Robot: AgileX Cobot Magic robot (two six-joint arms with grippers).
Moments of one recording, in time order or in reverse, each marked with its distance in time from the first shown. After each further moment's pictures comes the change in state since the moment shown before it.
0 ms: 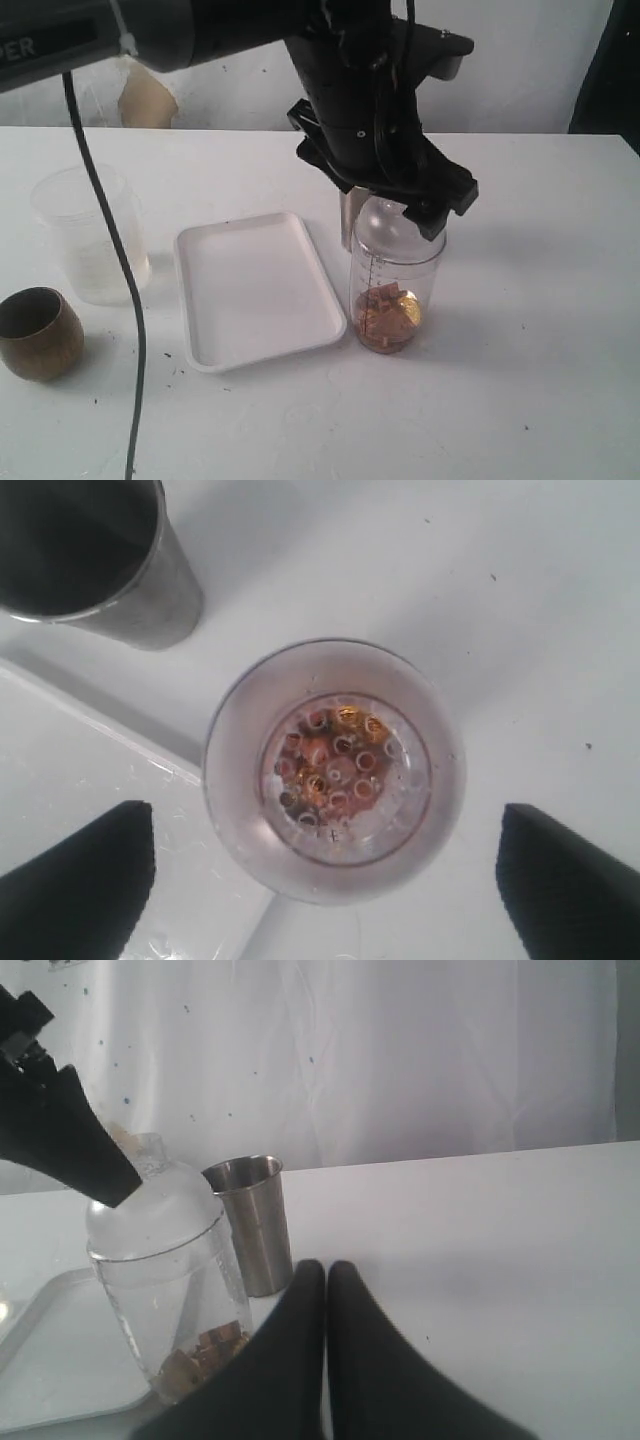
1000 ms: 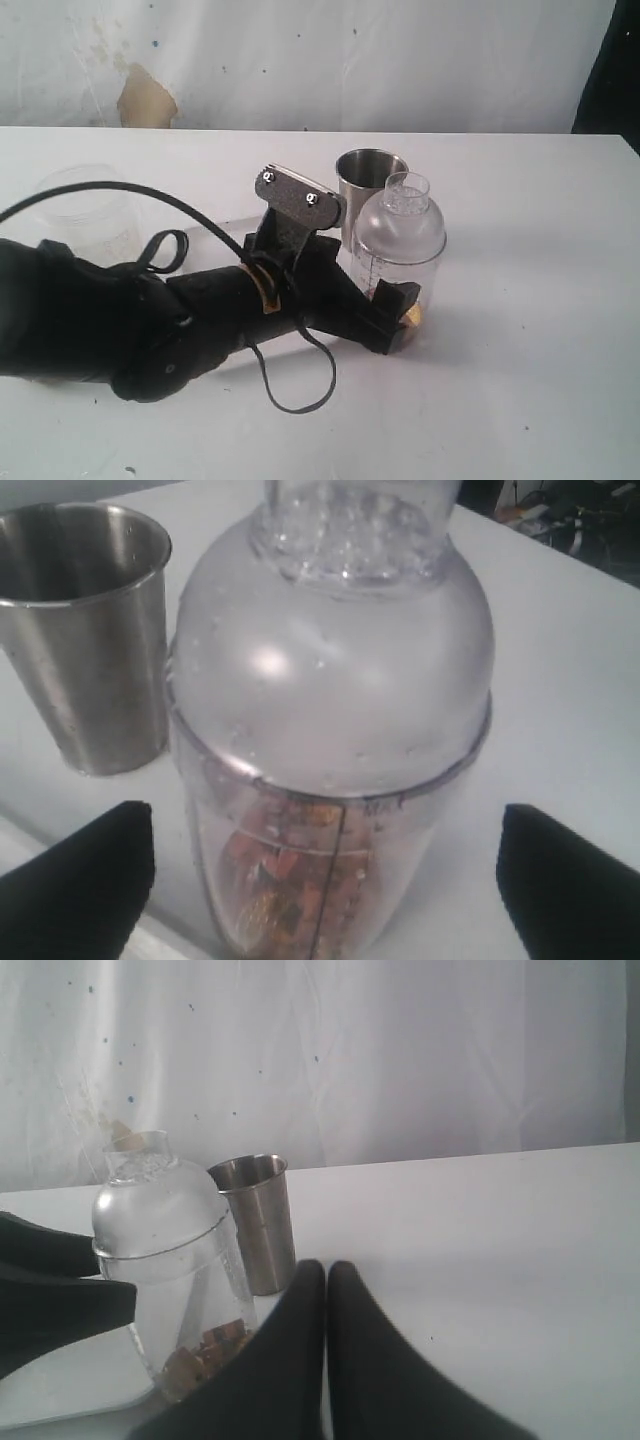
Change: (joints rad) left arm -0.030 -0.207 1.124 -0.092 -1.615 -0.001; right arm 0.011 0.000 0.000 -0.004 0.000 0.000
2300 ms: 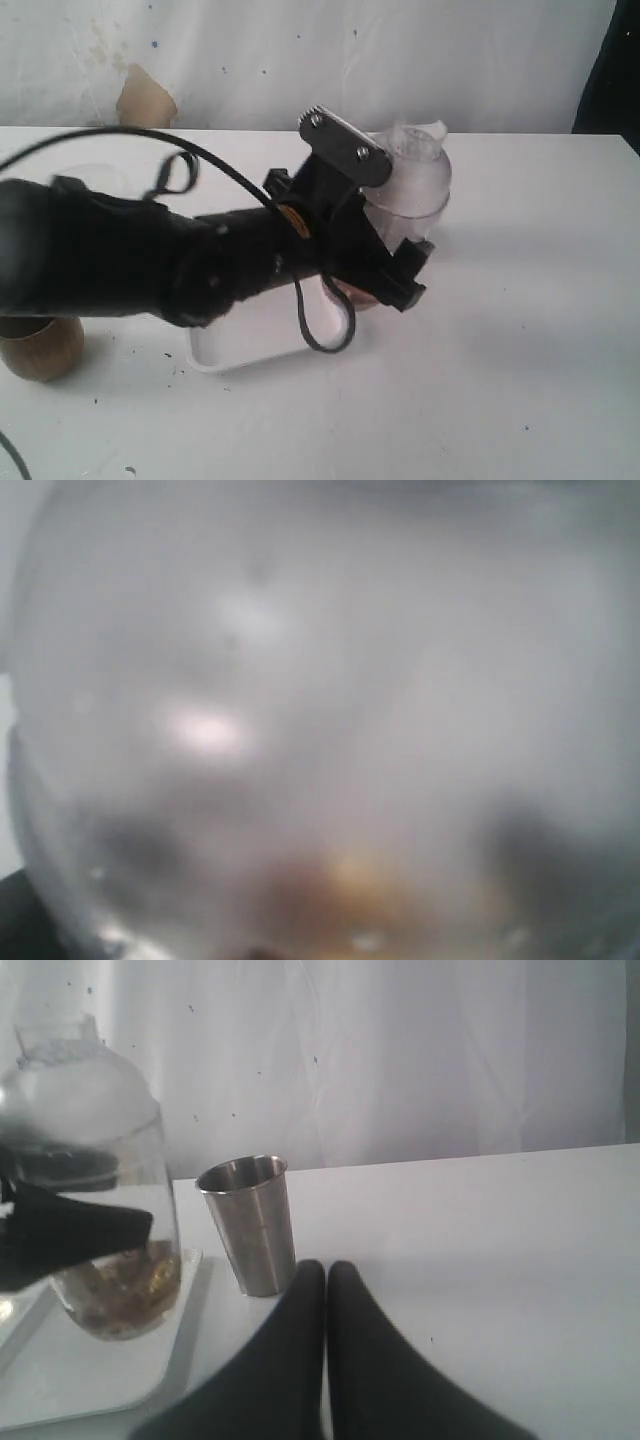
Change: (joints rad) left arm -0.001 -0.036 -0.181 -0.326 0.211 0.561; right arm 0.000 0.000 0.000 0.000 -0.002 0.000
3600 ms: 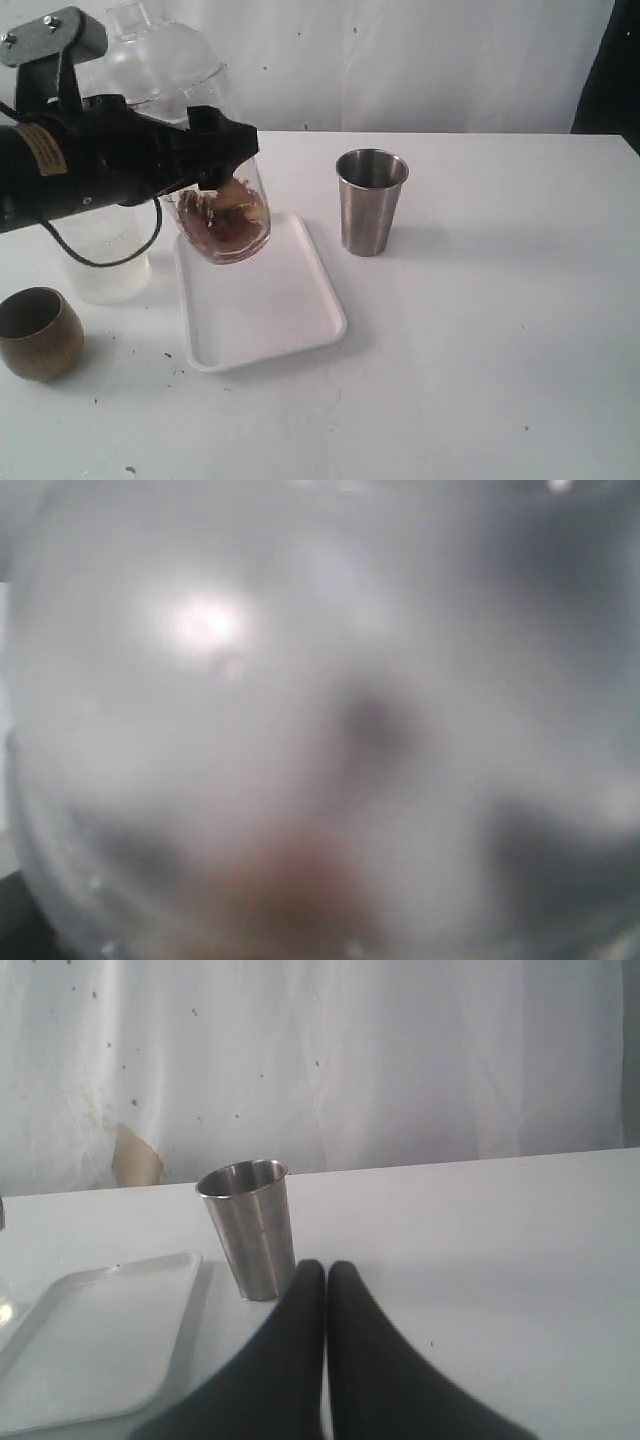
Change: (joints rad) left arm 0.298 -0.440 0.253 0.480 0.135 -0.983; right arm 0.000 0.000 0.000 0.000 -0.007 0.000
